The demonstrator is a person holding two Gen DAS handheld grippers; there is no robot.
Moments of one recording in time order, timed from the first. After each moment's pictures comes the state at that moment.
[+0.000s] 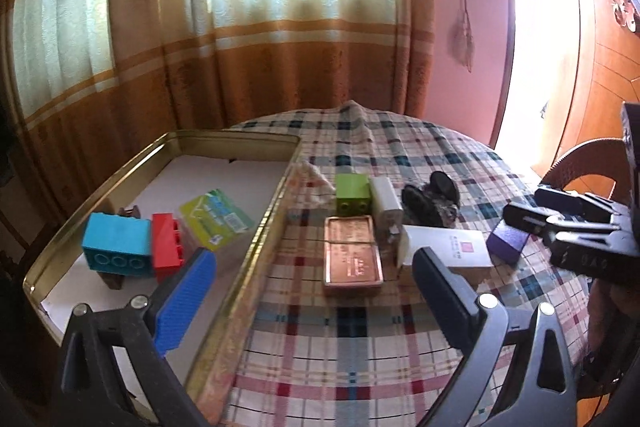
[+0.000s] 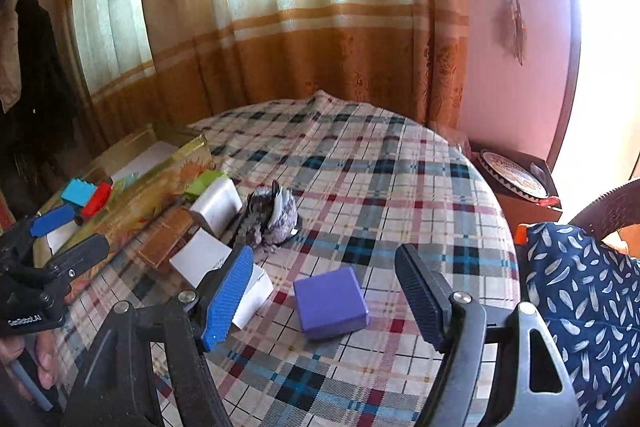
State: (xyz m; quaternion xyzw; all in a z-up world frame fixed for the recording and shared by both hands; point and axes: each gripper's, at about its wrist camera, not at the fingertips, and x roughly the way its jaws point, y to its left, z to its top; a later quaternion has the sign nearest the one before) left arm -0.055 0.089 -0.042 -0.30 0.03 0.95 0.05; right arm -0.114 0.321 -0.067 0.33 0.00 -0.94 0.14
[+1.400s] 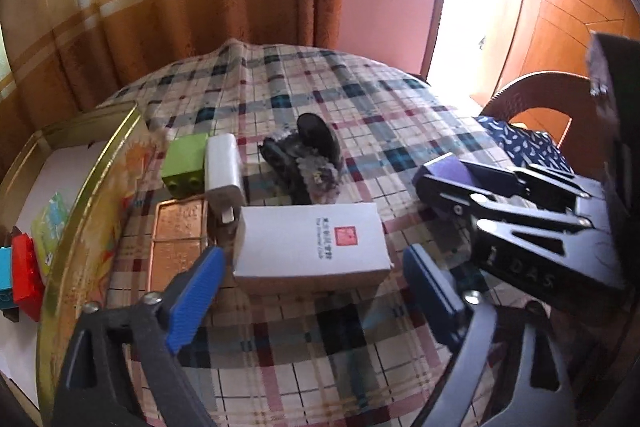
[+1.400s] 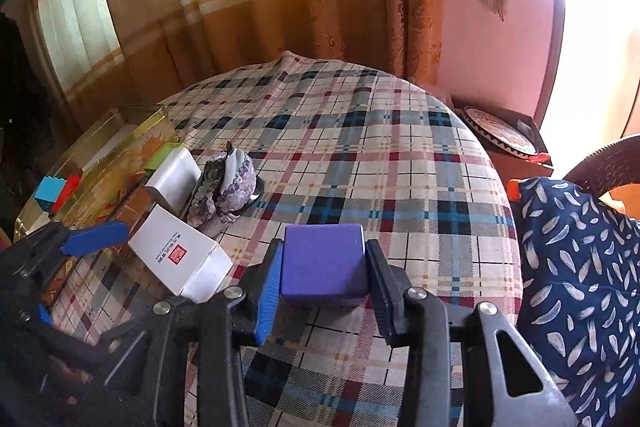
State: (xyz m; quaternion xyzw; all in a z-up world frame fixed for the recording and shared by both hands) left arm -0.099 0.181 -0.074 -0.41 0.07 0.89 0.18; right arm -0.130 0.341 -0.088 0.38 -0.03 -0.92 0.10
